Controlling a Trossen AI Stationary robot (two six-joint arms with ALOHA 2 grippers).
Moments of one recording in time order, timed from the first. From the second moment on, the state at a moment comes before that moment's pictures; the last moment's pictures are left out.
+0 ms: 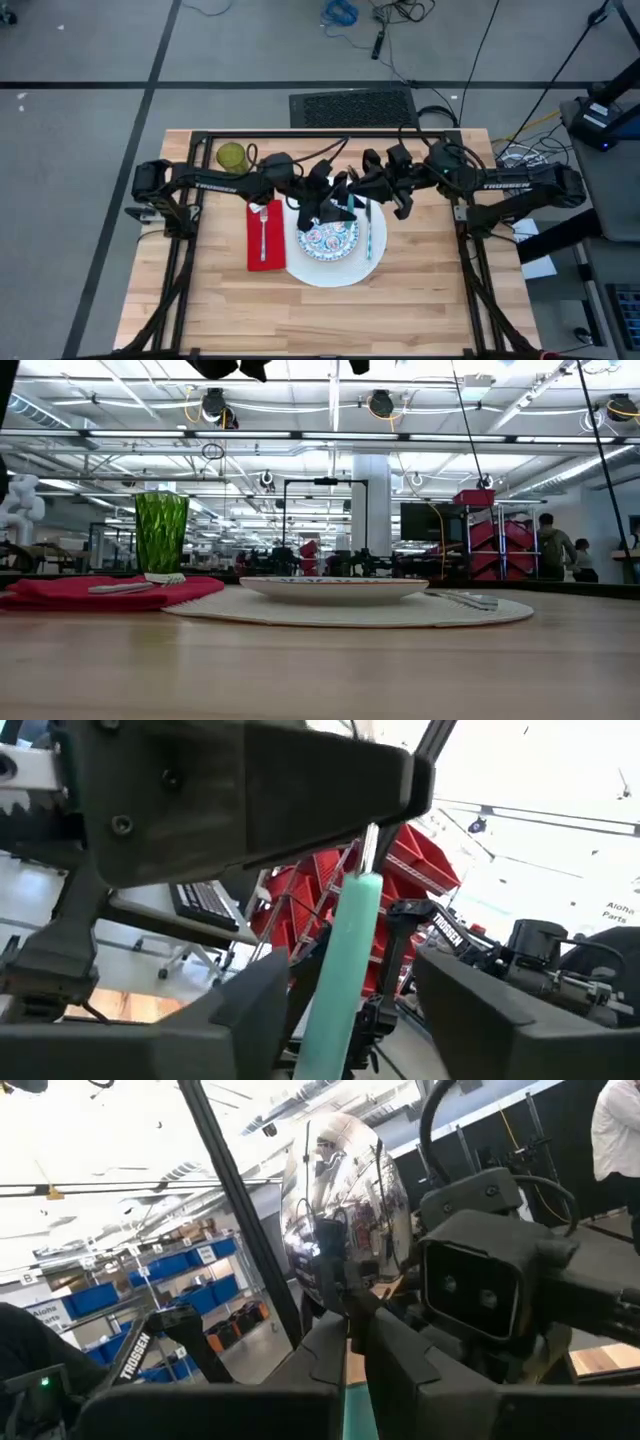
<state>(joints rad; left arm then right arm) 0.07 1.68 1.20 0.76 0.59 -0.60 -0.09 1.18 0.91 0.55 -0.40 0.51</state>
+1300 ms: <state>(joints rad) 0.10 1.55 1.20 0.34 0.06 -0.33 -0.03 0.90 0.91 -0.01 0.04 0.43</state>
